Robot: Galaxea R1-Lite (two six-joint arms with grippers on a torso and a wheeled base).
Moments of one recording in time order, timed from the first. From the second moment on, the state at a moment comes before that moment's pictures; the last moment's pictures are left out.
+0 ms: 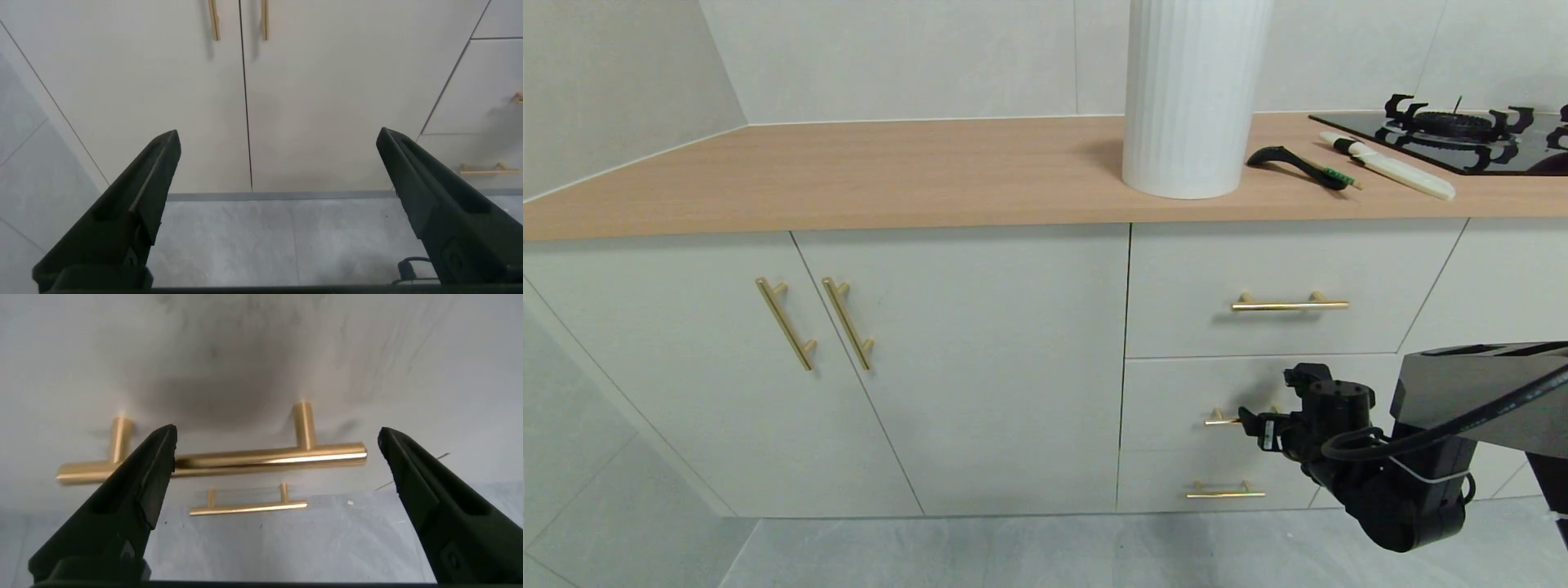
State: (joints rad) left arm 0.00 0.00 0.00 0.00 0.00 0.00; right arm 0.22 2.43 -0.71 -1.33 -0.25 0.15
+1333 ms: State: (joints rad) left arm 0.00 0.00 0.00 0.00 0.00 0.00; right arm 0.22 2.34 -0.58 -1.17 -0.18 0.11
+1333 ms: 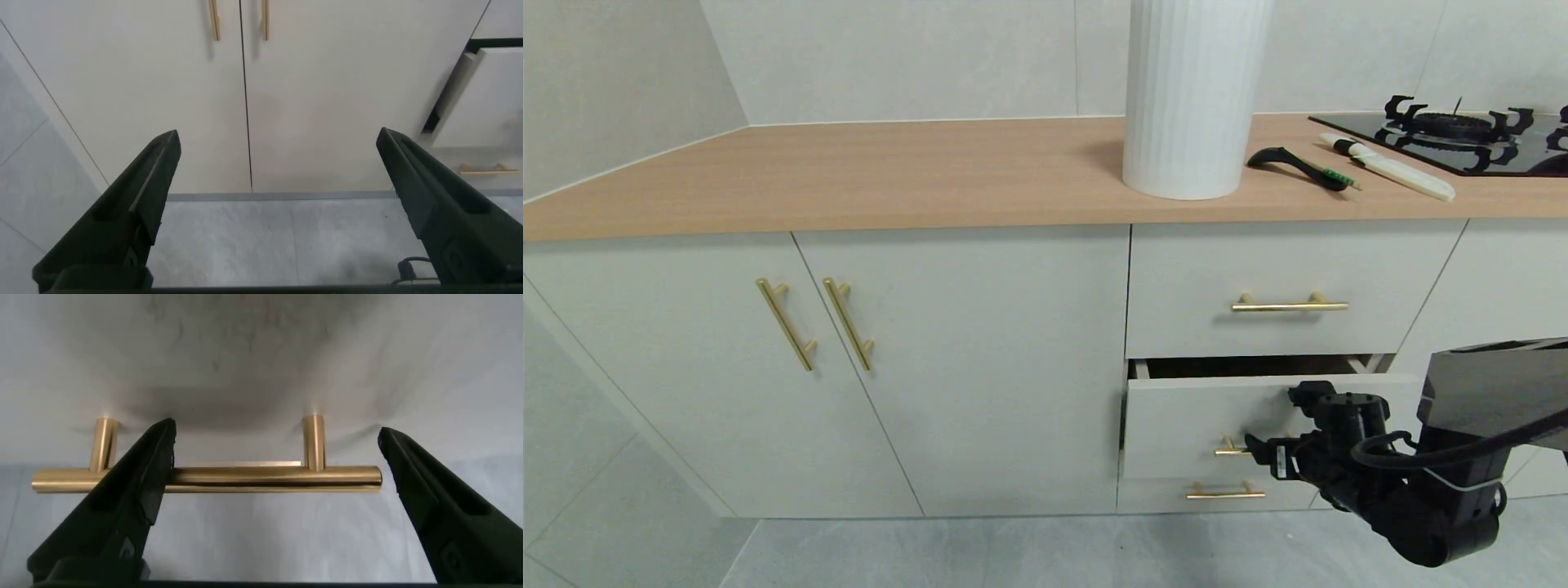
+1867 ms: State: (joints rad) left arm 0.00 0.00 0.00 0.00 0.00 0.00; right arm 0.26 1.78 -0.54 -0.60 -0.02 0.08
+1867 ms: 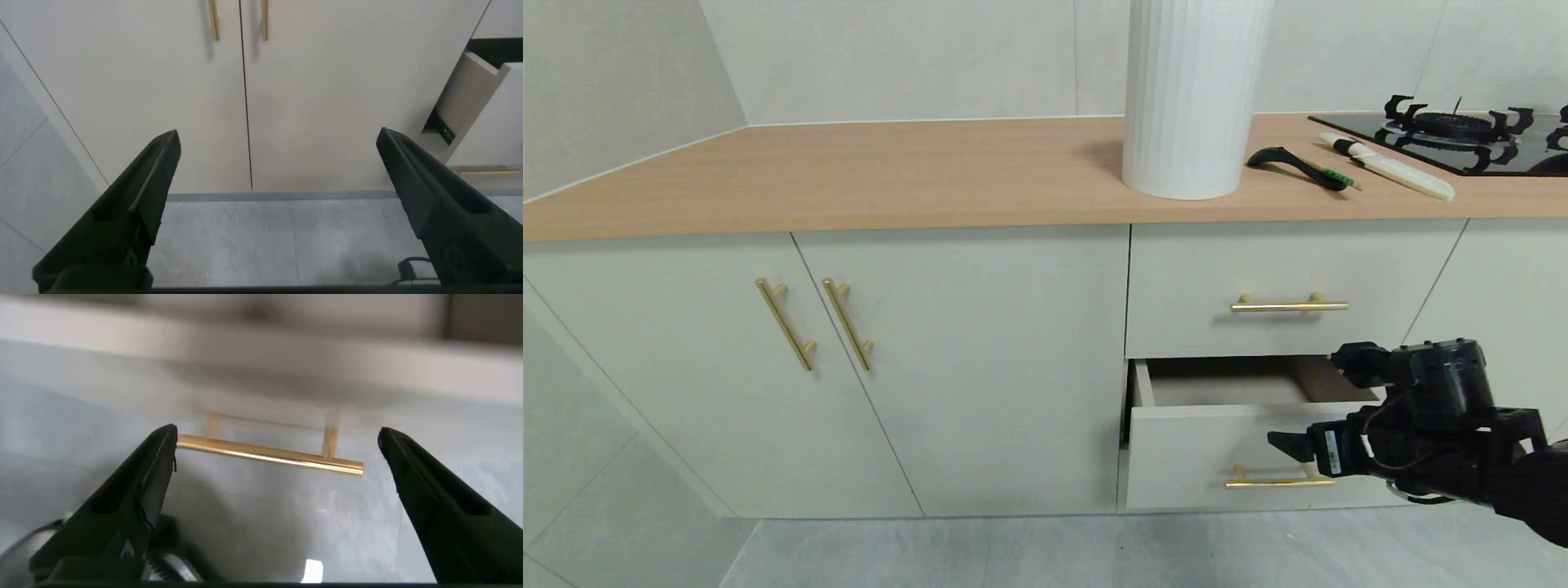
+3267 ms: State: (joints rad) left arm 0.00 0.00 0.00 0.00 0.00 0.00; right arm 0.32 2.09 -0.52 -1.21 -0.19 0.09
